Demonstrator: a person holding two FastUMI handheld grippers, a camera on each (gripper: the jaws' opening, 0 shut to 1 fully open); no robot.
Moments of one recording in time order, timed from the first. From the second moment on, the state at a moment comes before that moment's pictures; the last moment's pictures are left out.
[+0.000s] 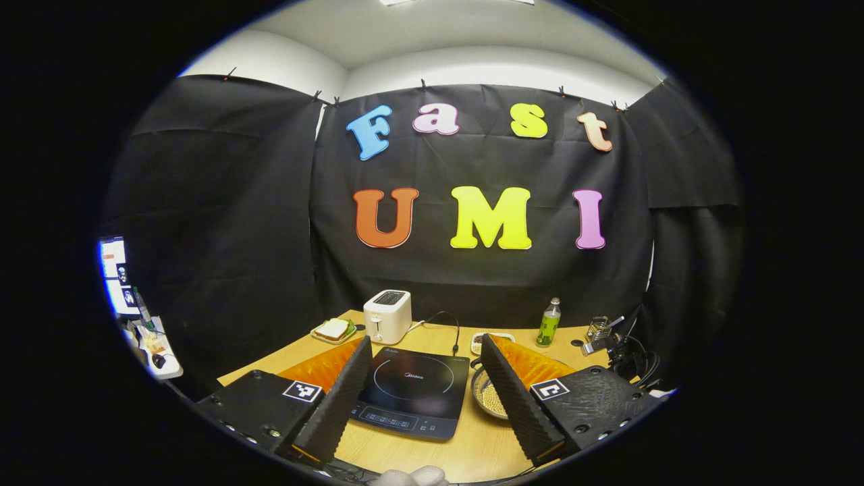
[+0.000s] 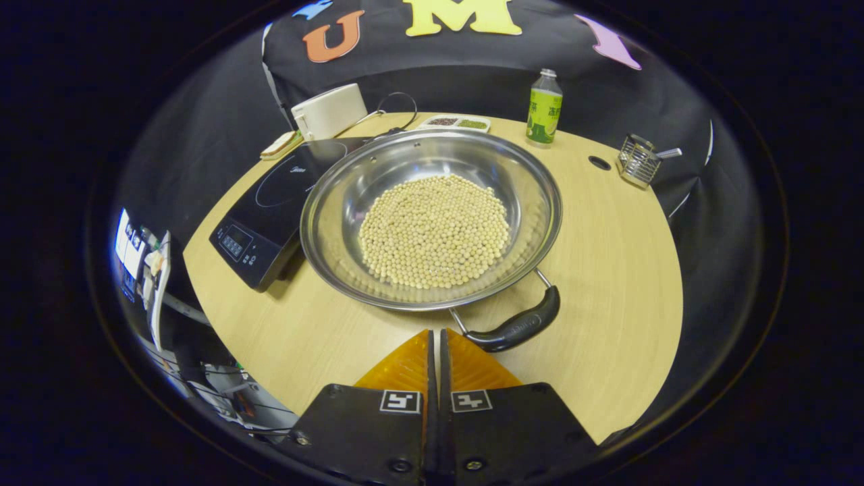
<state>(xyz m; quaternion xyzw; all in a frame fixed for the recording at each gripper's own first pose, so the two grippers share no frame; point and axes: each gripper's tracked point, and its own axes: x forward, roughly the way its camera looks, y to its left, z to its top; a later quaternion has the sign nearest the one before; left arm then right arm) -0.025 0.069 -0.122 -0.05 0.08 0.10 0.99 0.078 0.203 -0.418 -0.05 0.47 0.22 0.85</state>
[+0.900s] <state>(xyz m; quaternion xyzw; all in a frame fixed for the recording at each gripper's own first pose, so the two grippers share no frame) -0.003 0.040 -0.132 -0.05 0.10 0.12 0.99 0.117 0.155 -0.414 -0.06 0.47 0.23 0.85</state>
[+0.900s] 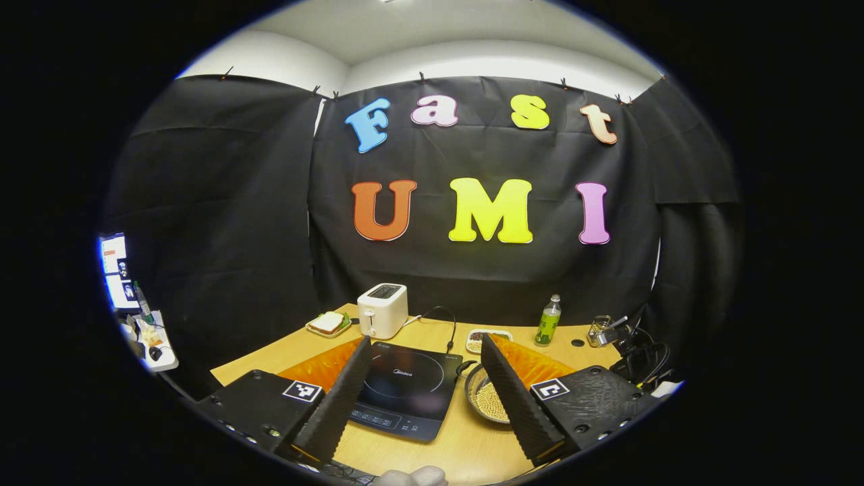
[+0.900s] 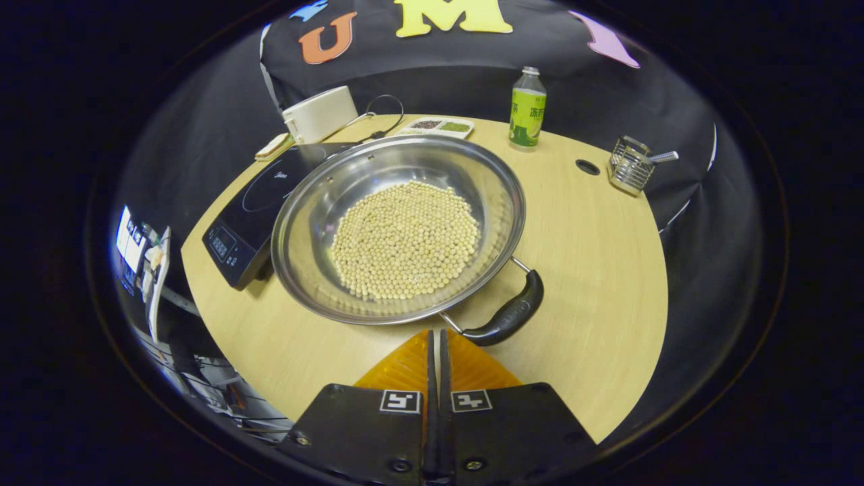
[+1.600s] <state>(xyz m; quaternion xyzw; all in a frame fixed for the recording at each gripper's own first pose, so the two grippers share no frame) 0.012 0.018 -0.145 -0.06 0.10 0.16 0.98 0.155 0.115 -0.415 -0.11 0.46 0.27 0.84</state>
